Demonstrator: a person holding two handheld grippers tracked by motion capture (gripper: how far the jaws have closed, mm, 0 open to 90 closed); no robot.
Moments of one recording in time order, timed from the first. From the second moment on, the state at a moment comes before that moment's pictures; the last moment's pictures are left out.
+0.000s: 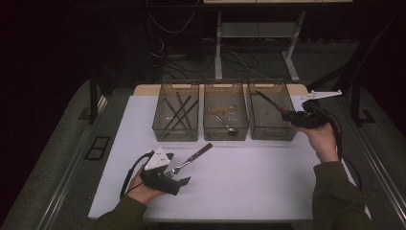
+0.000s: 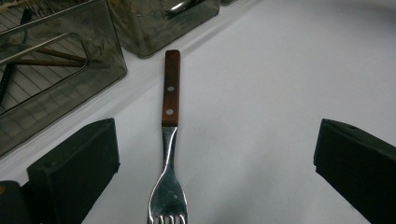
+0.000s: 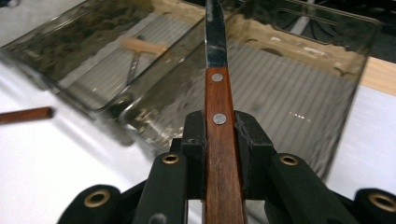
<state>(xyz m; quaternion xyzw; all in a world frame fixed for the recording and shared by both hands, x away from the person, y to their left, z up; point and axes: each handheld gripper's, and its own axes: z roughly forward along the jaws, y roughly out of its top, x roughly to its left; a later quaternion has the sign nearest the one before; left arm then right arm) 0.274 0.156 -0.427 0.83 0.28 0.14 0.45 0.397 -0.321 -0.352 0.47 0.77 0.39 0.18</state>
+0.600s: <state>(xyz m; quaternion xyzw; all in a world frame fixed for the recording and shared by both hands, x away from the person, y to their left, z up) 0.275 0.157 -0.428 0.83 0.28 0.13 0.46 0.442 -0.324 -0.372 0.52 0.78 0.32 0.16</state>
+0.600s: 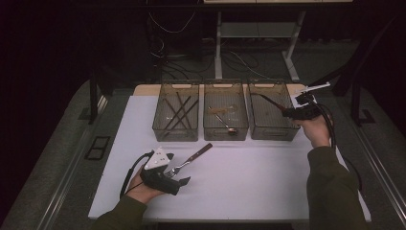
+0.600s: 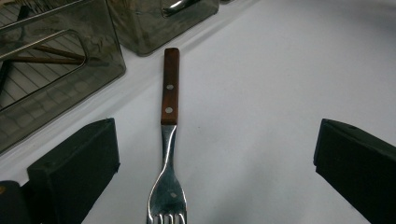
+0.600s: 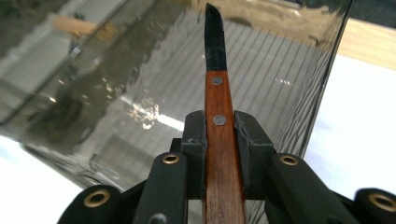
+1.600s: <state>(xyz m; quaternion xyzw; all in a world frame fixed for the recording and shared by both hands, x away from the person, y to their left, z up) 0.275 0.156 -0.429 0.84 0.27 0.13 0.45 0.434 -0.323 -0.374 0.51 0.77 0.35 0.16</state>
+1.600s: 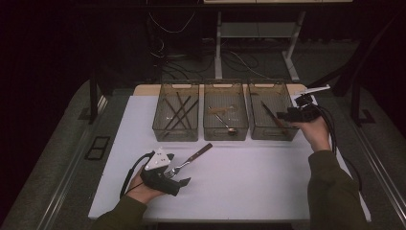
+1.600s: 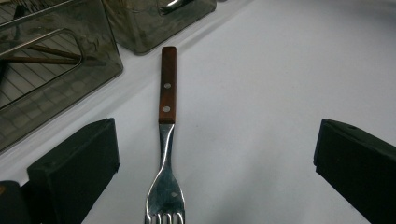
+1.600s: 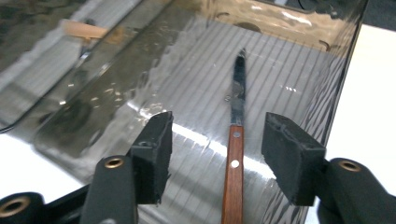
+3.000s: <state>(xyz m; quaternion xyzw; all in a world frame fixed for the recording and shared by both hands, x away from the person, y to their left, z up) 0.297 0.157 -0.422 0.84 0.31 0.14 0.42 0.269 -0.296 -0.429 0.41 0.78 0.45 0.15</state>
